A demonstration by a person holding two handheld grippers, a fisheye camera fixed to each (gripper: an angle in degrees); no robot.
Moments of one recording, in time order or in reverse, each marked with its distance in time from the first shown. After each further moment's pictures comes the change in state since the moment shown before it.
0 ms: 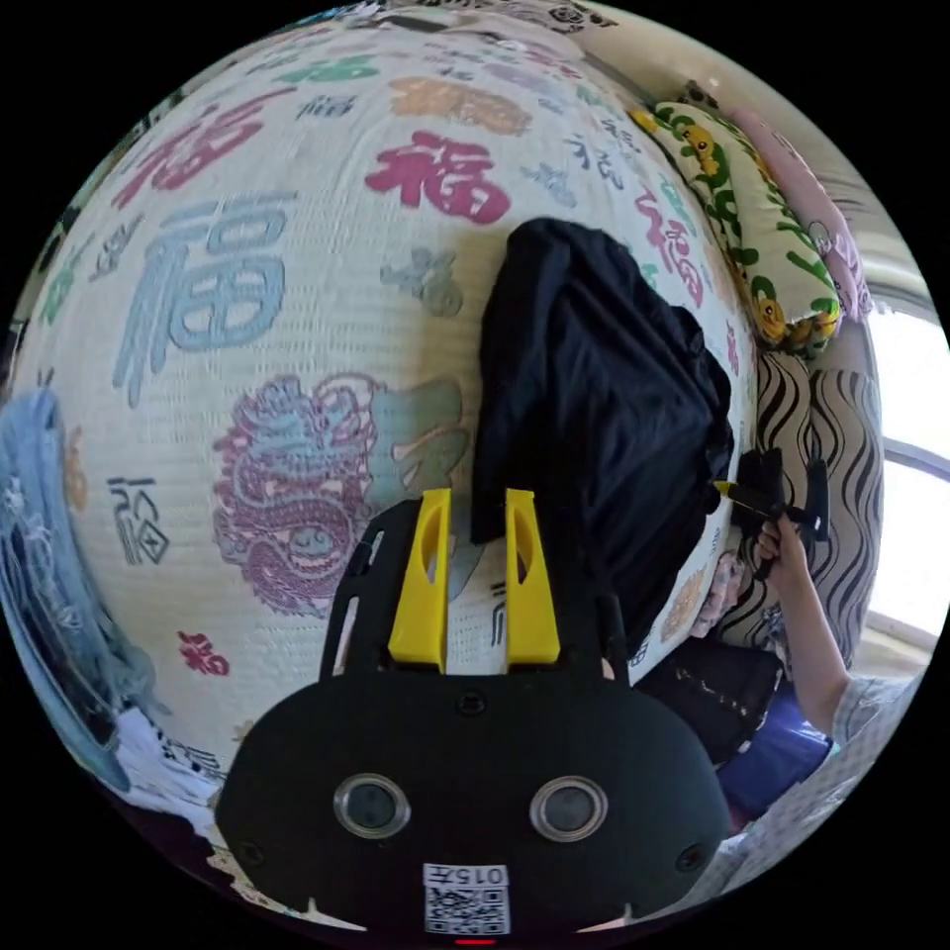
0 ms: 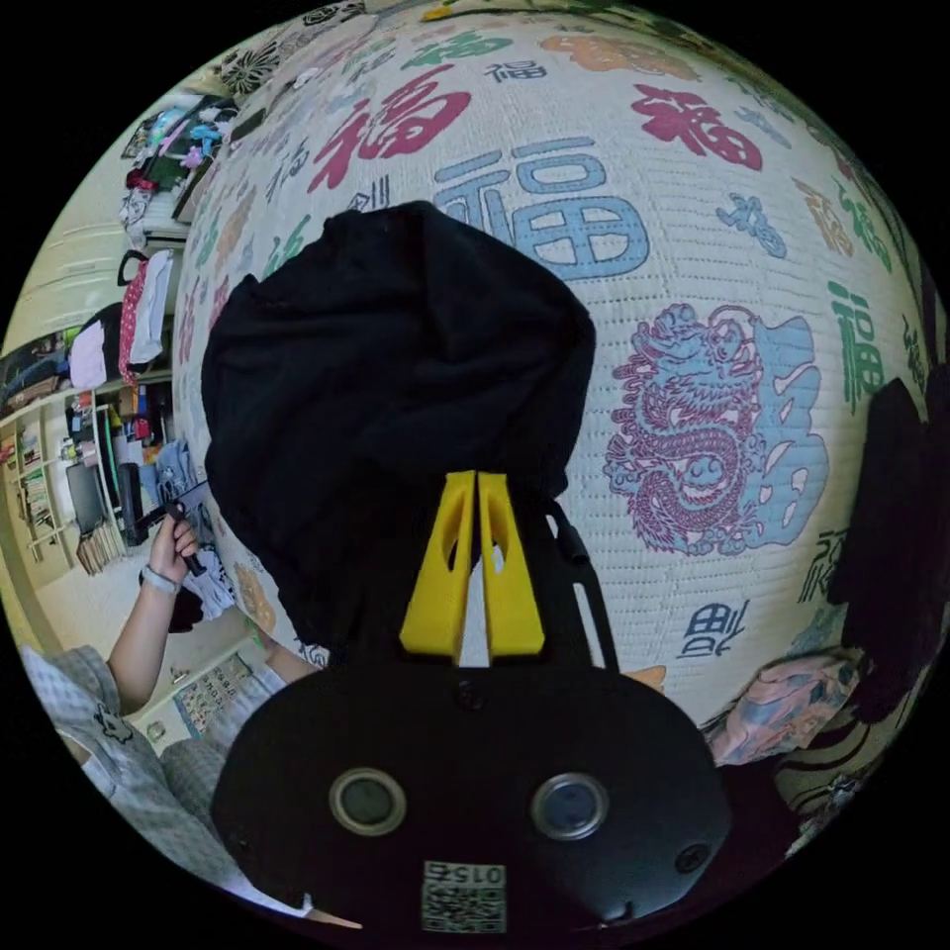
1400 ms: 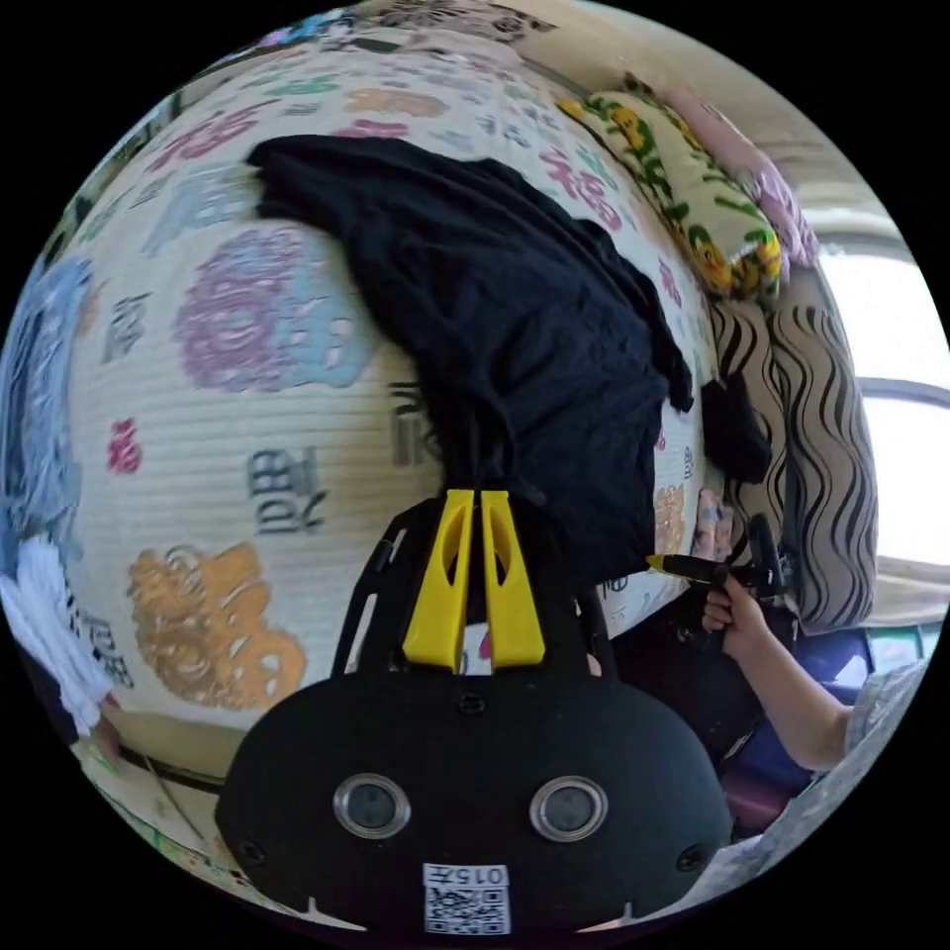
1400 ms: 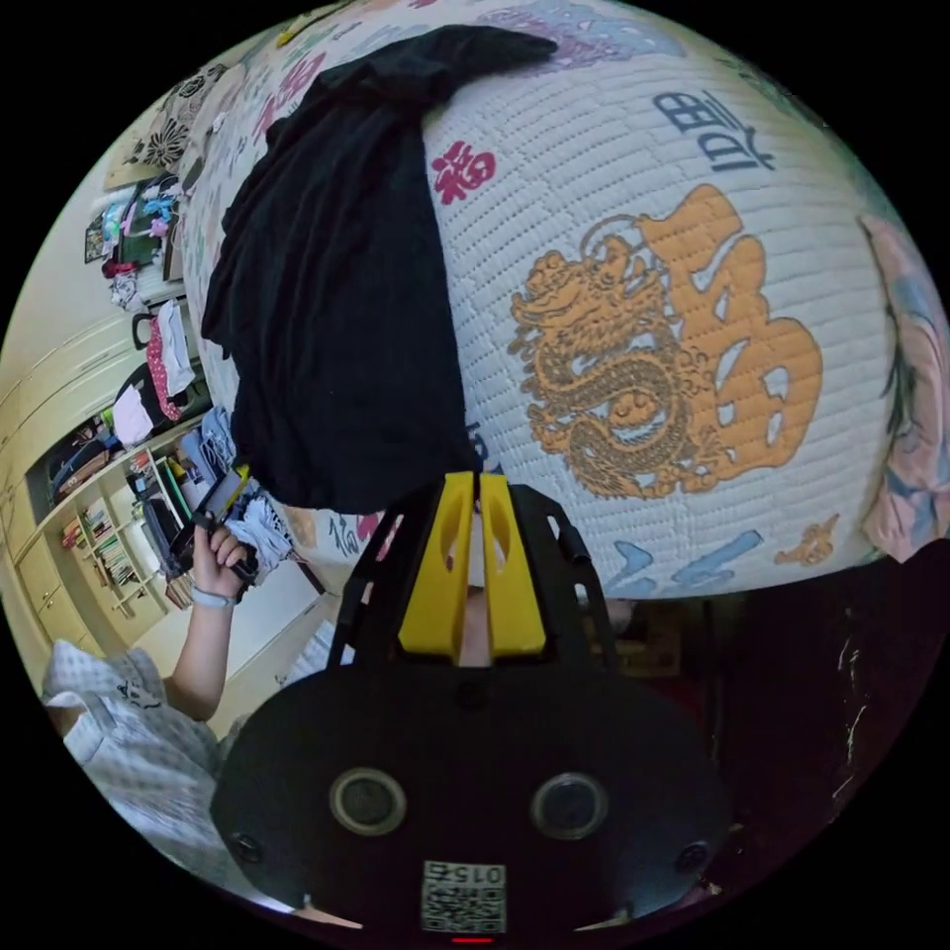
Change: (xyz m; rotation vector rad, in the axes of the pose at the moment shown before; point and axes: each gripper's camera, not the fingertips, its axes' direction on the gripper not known) left arm -0.041 0.267 0.039 0.113 -0.036 0.001; right arm 0.109 0.191 0.253 -0.081 -0.257 0.259
